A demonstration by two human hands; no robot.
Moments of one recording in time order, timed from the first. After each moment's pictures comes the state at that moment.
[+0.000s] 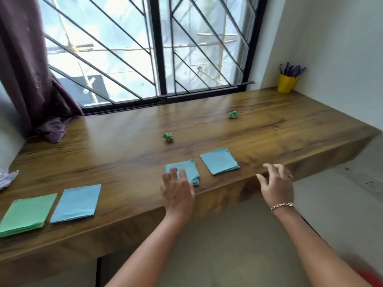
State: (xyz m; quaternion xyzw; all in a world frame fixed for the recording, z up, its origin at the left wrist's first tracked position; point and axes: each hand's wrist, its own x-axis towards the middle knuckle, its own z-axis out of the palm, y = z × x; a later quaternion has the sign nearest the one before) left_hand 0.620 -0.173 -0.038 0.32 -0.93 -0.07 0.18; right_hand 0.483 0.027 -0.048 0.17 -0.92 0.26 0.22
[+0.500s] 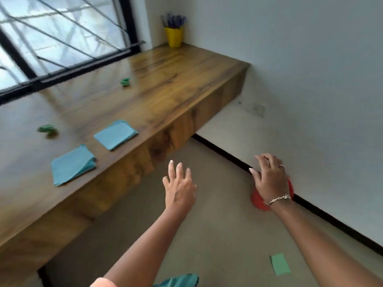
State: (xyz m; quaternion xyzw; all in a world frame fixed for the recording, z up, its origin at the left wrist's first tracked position) left_hand 0.609 0.047 -0.095 0.01 -1.00 -0.07 -0.03; right_hand 0.583 0.282 -0.095 0.02 -0.97 0.12 0.23
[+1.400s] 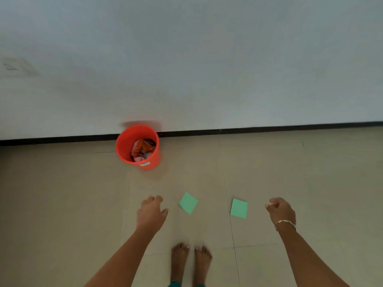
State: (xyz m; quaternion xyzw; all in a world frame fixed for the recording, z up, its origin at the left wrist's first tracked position) left_hand 0.653 0.473 -0.344 -0.21 -0.91 -0.07 -0.35; right_hand 0.891 0.722 -0.351 -0.69 -0.63 0.35 -0.01
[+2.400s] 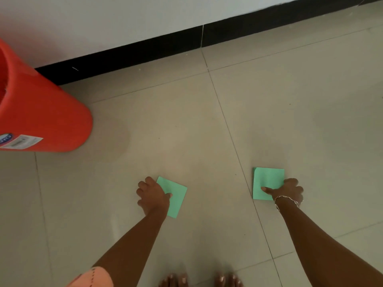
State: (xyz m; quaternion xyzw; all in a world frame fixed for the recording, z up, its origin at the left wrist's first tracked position) left_hand 0.672 0.592 -0.841 -0.13 -0.93 0.04 -0.33; right_hand 0.926 0.772 -0.854 -0.82 -0.47 0.27 -0.15
